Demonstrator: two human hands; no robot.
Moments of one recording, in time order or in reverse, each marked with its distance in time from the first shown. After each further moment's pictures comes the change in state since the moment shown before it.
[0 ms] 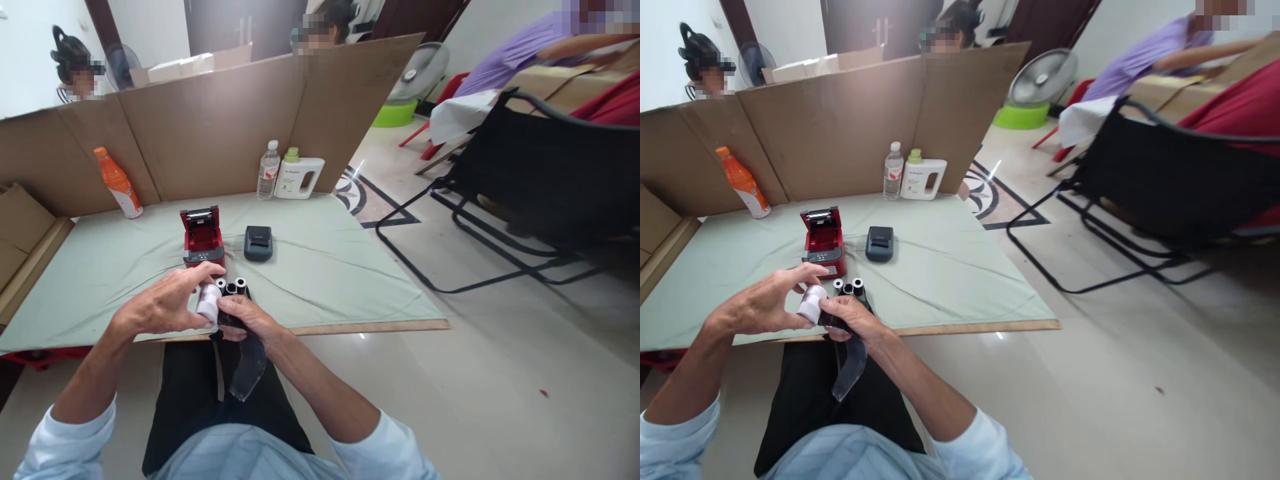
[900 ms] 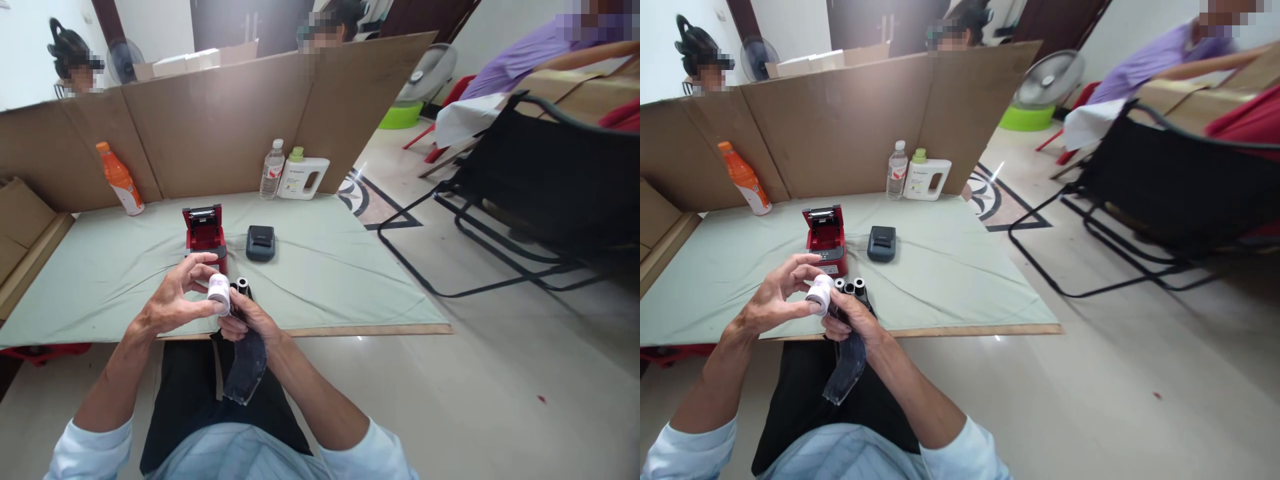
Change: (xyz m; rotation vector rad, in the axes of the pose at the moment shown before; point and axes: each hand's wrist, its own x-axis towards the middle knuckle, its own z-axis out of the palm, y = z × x) left_hand 0.001 -0.014 0.028 -0.379 0.272 -0.073; right_hand 0.004 0.007 0.003 0.191 -0.046 -0.071
